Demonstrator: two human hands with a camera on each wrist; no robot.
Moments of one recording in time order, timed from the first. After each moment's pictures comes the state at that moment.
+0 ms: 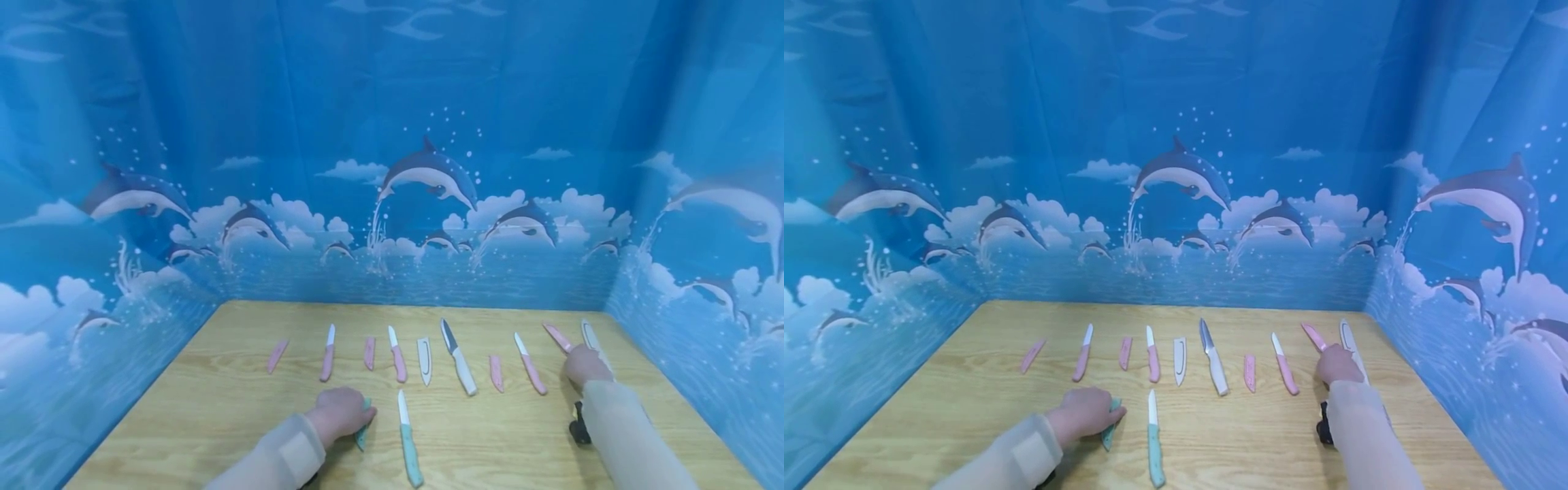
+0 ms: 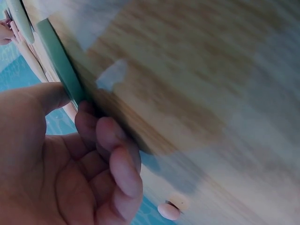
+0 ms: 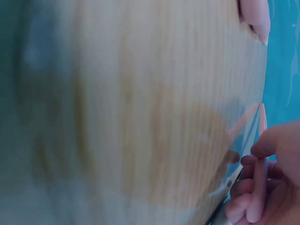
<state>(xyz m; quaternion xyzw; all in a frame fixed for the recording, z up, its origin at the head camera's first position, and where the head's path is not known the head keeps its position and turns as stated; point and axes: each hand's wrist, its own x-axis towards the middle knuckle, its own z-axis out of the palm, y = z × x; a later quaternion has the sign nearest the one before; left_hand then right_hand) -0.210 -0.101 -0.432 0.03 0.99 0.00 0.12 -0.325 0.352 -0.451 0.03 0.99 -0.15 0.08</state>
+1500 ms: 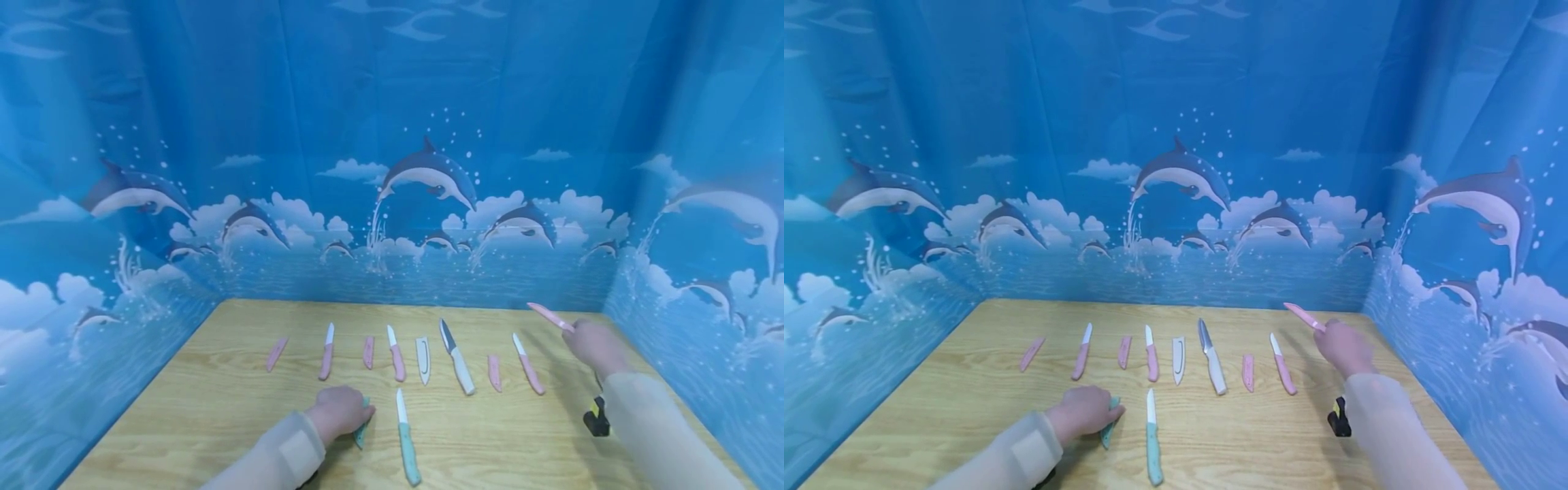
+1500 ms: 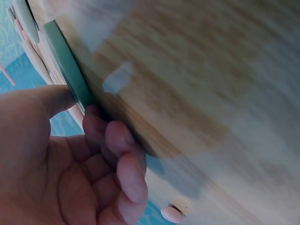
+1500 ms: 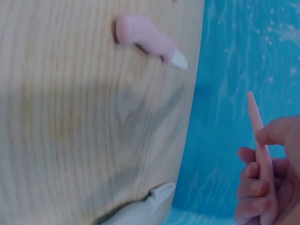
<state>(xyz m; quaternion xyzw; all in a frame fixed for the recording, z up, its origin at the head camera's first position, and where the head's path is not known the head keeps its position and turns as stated) -0.210 -0.099 -0.429 0.03 0.99 0.00 0.13 -0.306 0.338 -0.381 0.00 0.99 -0.16 0.00</state>
